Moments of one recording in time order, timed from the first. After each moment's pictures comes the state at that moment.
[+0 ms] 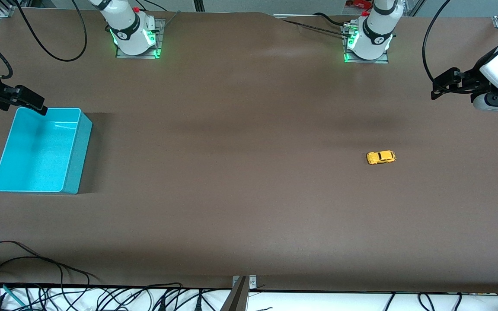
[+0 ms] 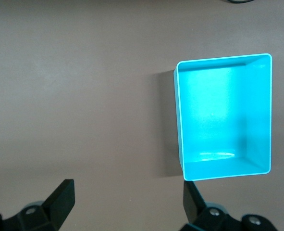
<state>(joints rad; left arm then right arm) -0.05 0.04 -0.02 -1.49 0.00 1.41 0.00 -0.01 0.04 0.01 -1.56 -0.02 1.59 0.11</state>
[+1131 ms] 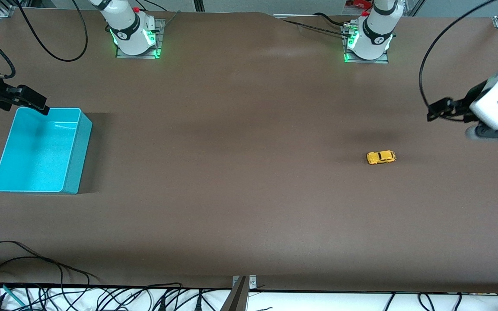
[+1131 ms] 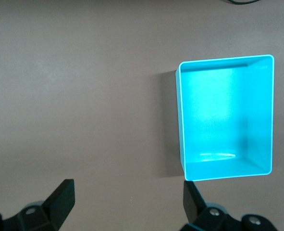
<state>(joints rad) -0.01 0.13 -0.01 -1.59 0.00 1.55 0.00 0.00 0.04 0.01 -1.56 -0.02 1.59 0.11</state>
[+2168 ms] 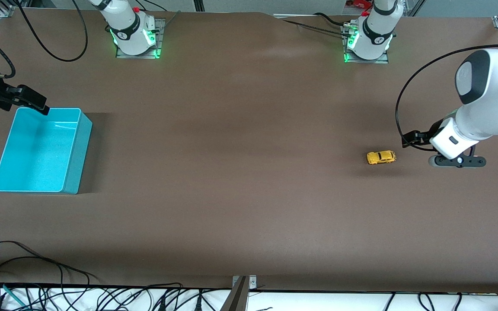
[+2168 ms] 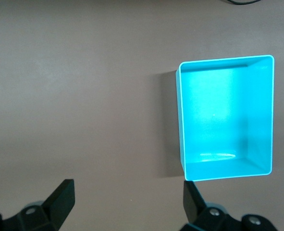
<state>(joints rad) -0.01 0.18 0.00 -1.89 0.00 1.95 0.00 0.00 0.04 0.01 -1.56 -0.02 1.59 0.11</state>
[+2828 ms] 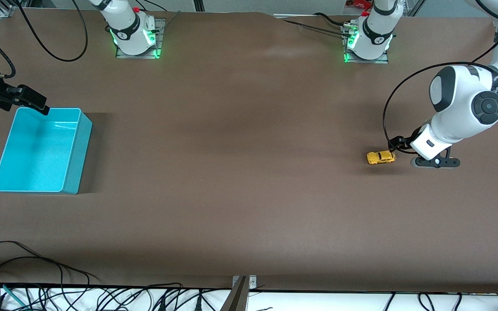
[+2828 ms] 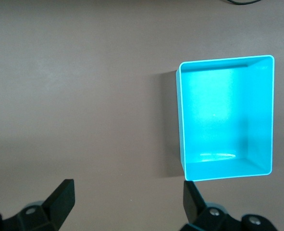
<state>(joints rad) 0.00 0.19 0.00 -2.12 0.00 2.23 0.03 0.00 0.04 0.02 -1.56 -0.02 1.59 0.11</state>
